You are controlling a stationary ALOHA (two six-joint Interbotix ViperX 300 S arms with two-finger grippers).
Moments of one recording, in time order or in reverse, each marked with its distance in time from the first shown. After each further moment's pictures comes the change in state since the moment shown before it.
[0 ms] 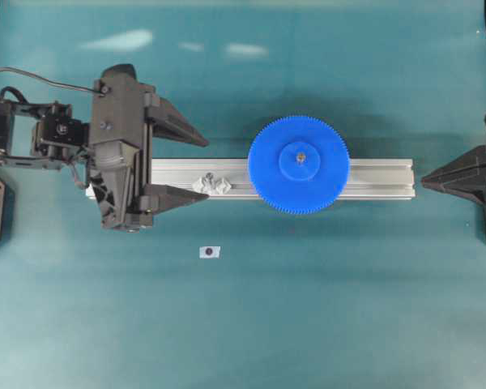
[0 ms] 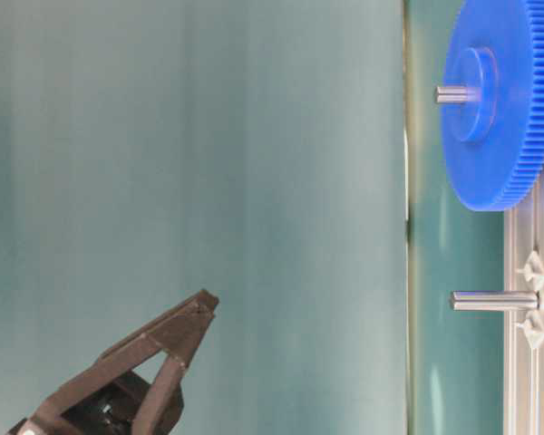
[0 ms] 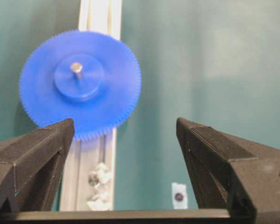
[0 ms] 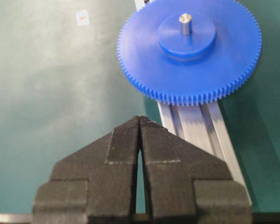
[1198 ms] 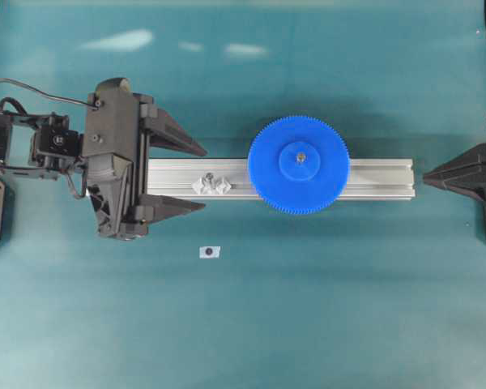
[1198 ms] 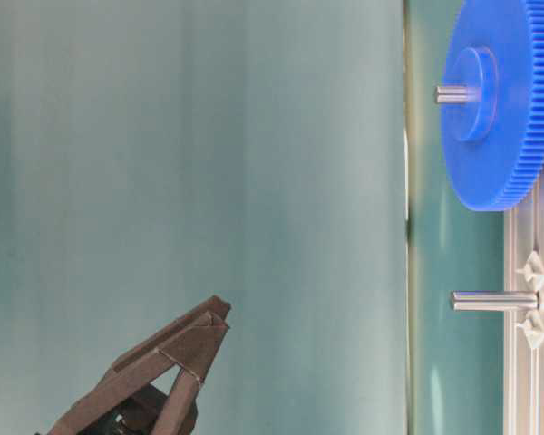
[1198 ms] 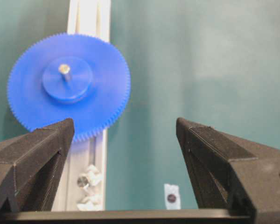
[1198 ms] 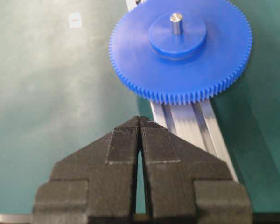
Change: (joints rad) left arm -0.017 -0.006 0.043 0.002 -0.054 -0.002; right arm -0.026 -0.025 0.015 0.000 0.000 0.000
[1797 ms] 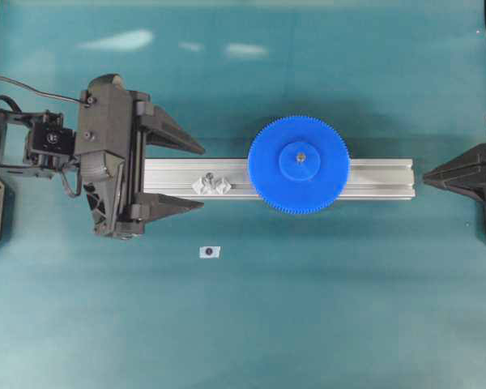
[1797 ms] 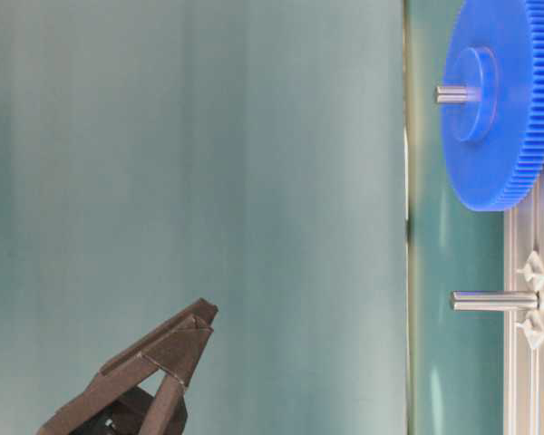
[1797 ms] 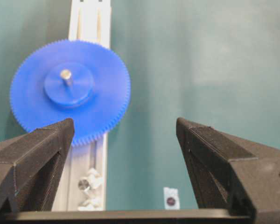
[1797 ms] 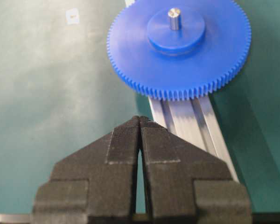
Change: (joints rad) left arm 0.000 -0.017 0.002 0.000 0.000 0.000; right arm -0.002 0.000 0.008 0.000 0.000 0.000
